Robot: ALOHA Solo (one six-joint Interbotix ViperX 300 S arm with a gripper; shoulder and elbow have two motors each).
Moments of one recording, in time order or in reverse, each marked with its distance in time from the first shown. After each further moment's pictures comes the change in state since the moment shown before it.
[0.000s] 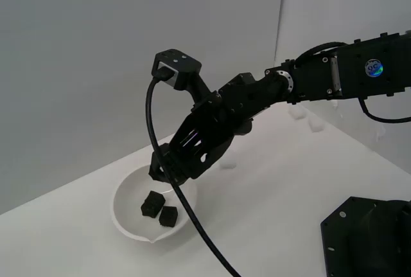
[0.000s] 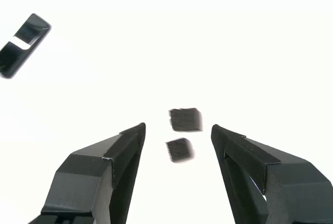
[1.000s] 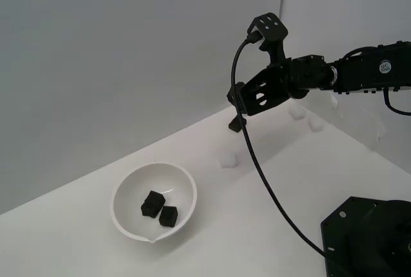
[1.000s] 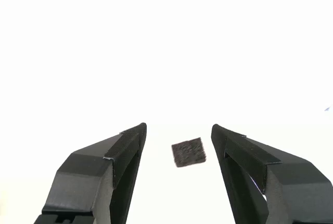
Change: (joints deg) arm 28.2 1.8 1.8 10.8 10.7 4.8 -22.9 9.1
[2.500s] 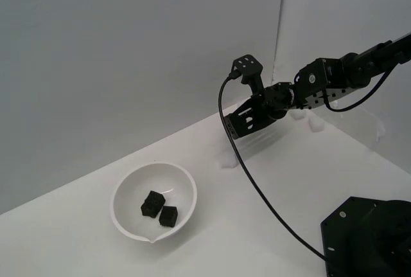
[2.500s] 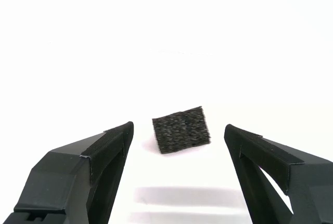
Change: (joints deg) arm 1.4 -21.4 -21.2 -3.6 -3.6 0.8 -3.8 0.1
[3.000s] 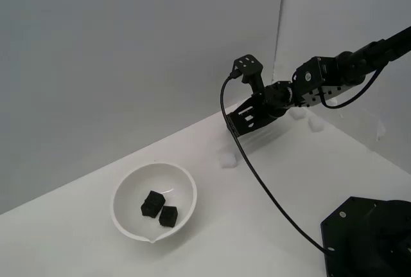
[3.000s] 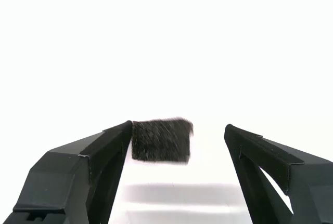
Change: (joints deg) arm 1.5 -2.1 -2.1 -1.5 -1.4 1.0 -0.1 -0.1
